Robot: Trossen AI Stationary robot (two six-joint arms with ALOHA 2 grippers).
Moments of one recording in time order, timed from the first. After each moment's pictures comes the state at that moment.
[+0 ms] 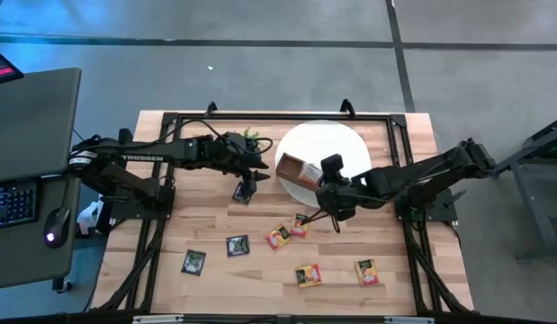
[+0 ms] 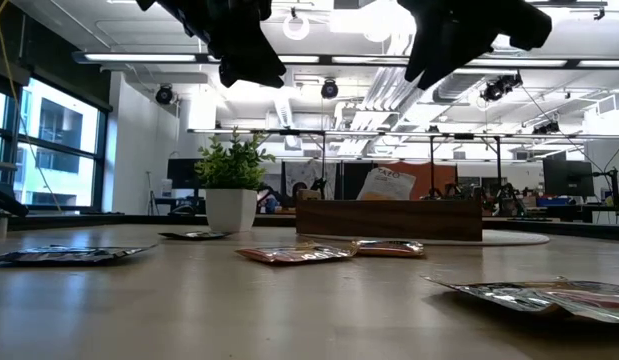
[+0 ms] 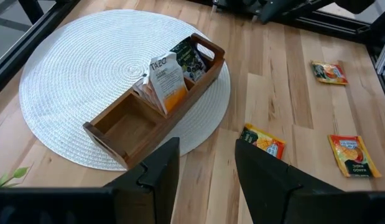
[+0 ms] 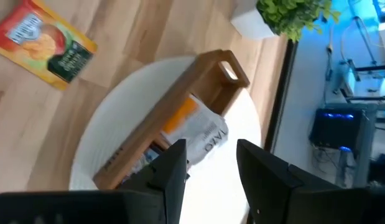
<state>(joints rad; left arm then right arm) 0.12 1.31 1.05 -0.33 0.03 -0.14 0.26 1.44 1.23 -0.91 0.60 -0.29</state>
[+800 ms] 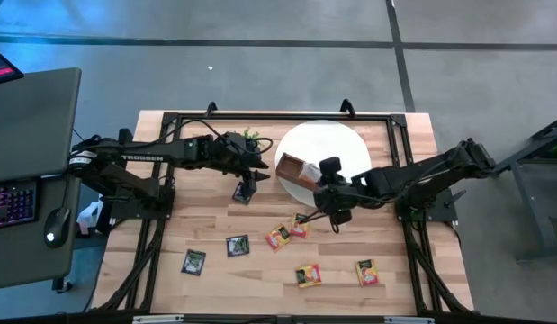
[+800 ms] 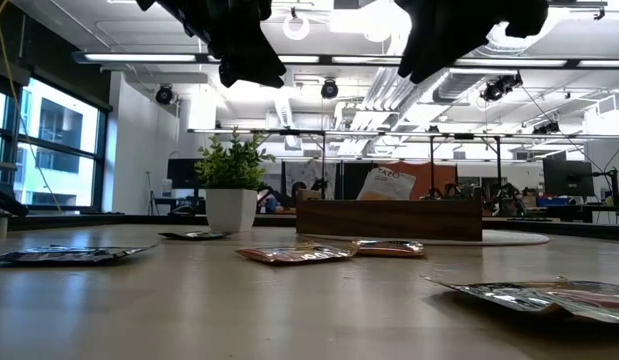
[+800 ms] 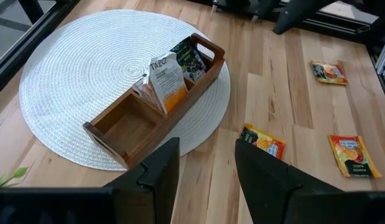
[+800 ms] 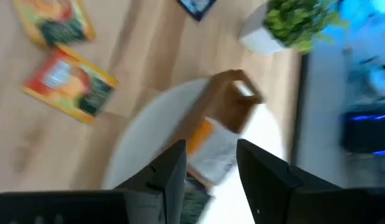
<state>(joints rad) 0.12 1.31 1.05 -0.33 0.03 -0.14 0.26 1.45 1.23 -0.84 0.52 -0.22</state>
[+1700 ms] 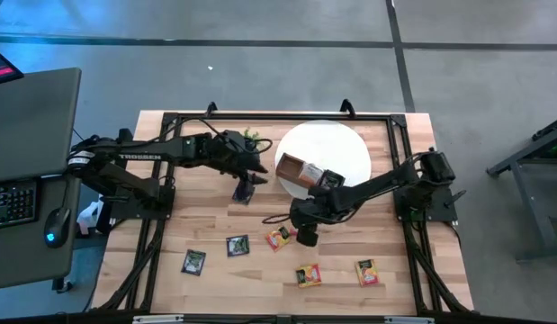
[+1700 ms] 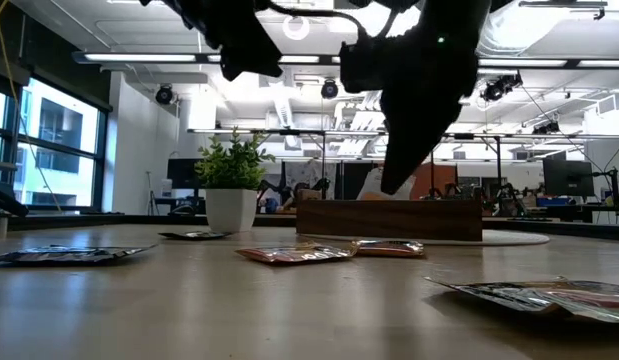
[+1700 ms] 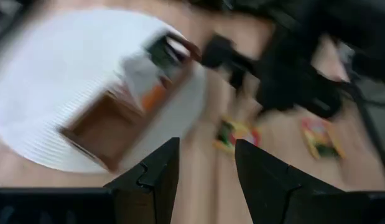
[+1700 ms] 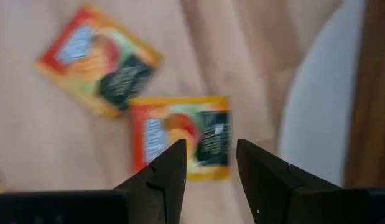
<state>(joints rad) 0.12 1.30 1.09 -0.41 0.15 -0.09 0.23 1.82 1.23 -0.62 0.20 0.49</state>
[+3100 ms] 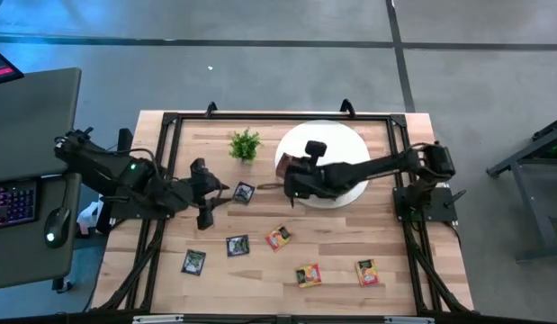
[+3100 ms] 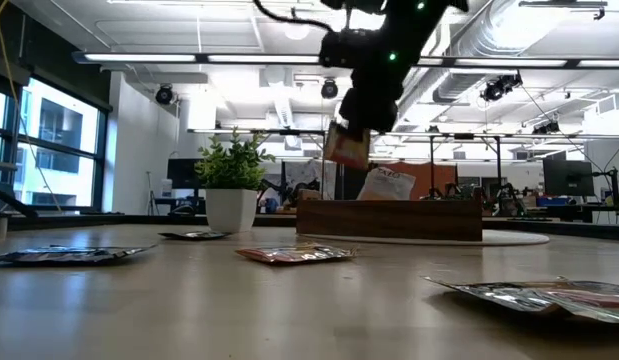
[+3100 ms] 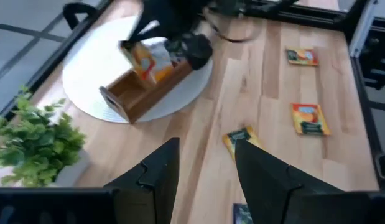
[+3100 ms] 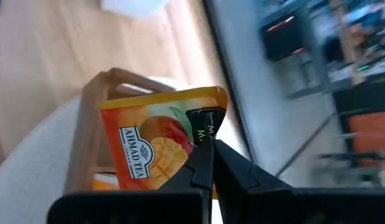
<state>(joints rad) -0.46 1.04 1.13 -0.80 -0.54 -0.48 0.06 1.79 1.31 -0.62 0.86 0.02</state>
